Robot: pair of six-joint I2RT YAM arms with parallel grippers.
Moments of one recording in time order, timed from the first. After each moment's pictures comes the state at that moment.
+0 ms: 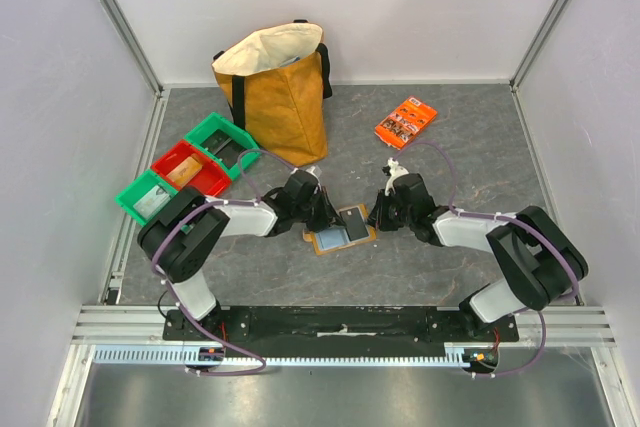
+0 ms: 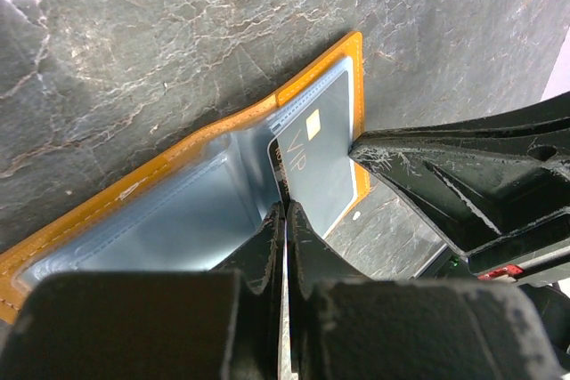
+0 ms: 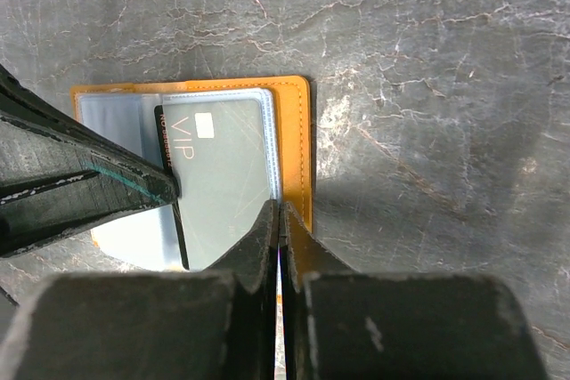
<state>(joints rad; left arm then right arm) -0.72 1.73 0.76 0.22 0.25 -0.98 0.54 1.51 0.54 0.23 -0.19 0.51</state>
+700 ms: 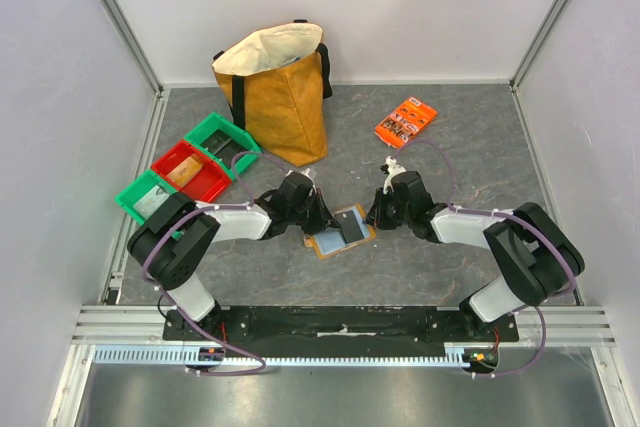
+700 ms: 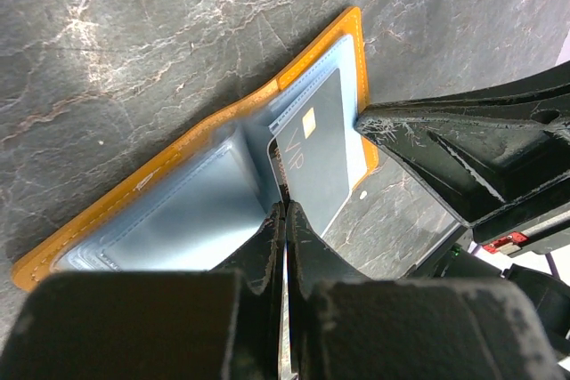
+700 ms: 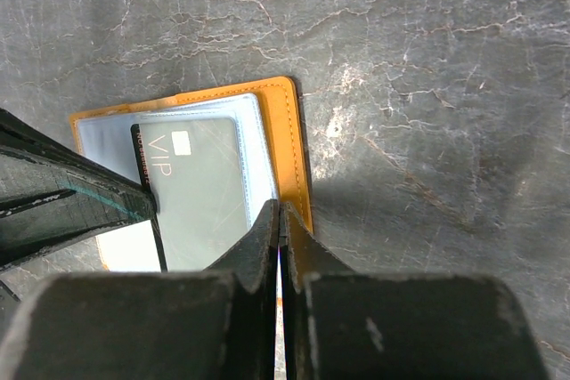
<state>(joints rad) -0.71 1.66 0.71 0.19 0.25 -0.98 0.54 1.54 0.57 0.21 -0.20 0.51</state>
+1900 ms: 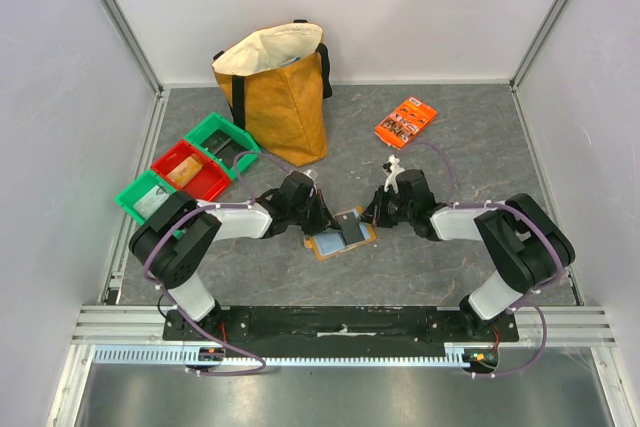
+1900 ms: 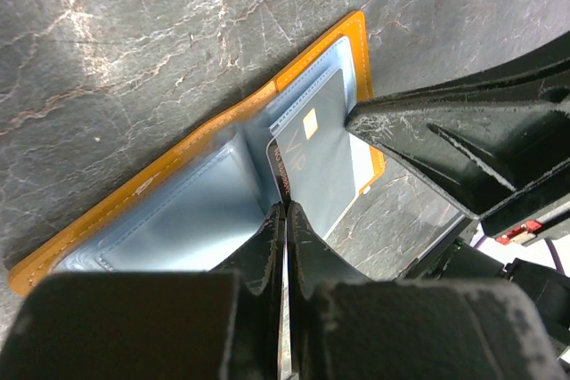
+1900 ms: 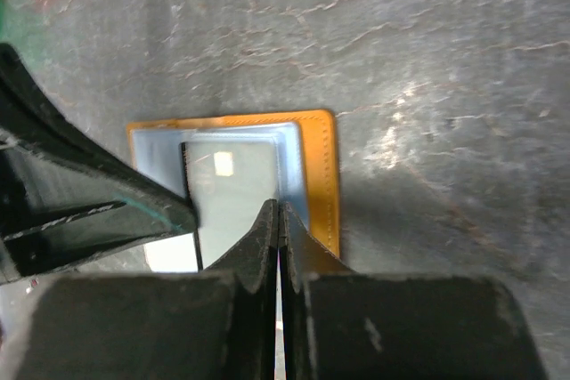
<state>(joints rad) -0.71 1.67 0.73 0.16 0.27 -0.98 0.50 1.60 0.56 0.33 -0.36 0.59</state>
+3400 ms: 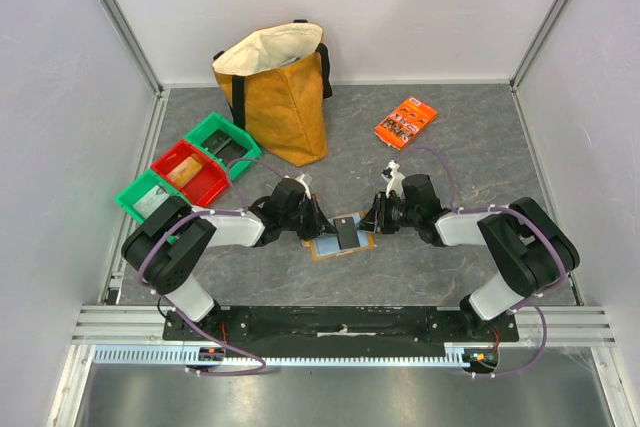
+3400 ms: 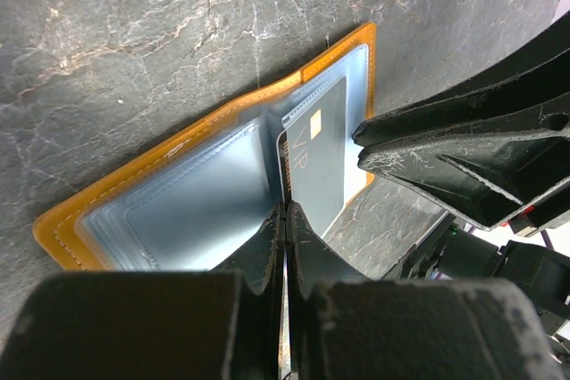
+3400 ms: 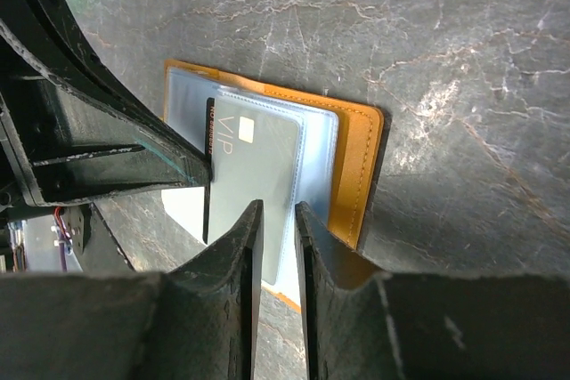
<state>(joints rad) -0.69 1.63 0.62 0.27 0.30 -0.98 0.47 1.58 0.49 0.40 -0.53 0.56</state>
